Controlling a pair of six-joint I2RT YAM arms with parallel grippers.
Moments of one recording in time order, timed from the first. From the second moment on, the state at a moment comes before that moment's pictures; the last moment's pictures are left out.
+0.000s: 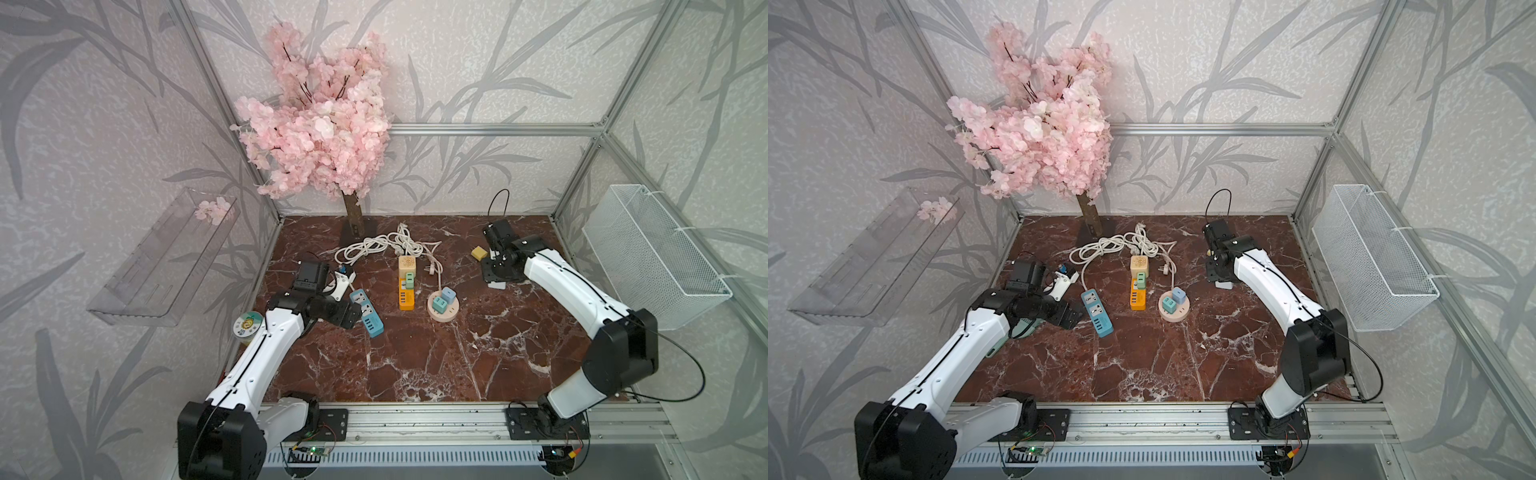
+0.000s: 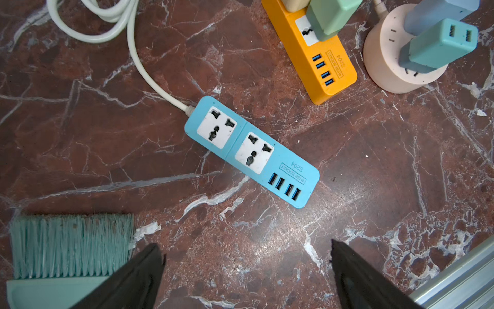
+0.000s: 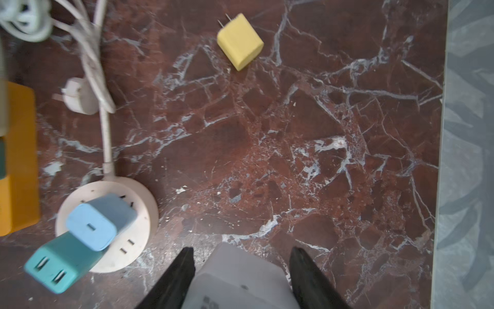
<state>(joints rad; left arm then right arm) -0.15 1.11 0.86 -0.82 0.24 0.23 0.34 1.65 1.41 -0.99 0.24 0.30</state>
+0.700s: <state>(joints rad) -0.15 1.09 0.84 -0.80 0.28 0.22 0.13 2.34 2.04 -1.11 0.25 0.22</state>
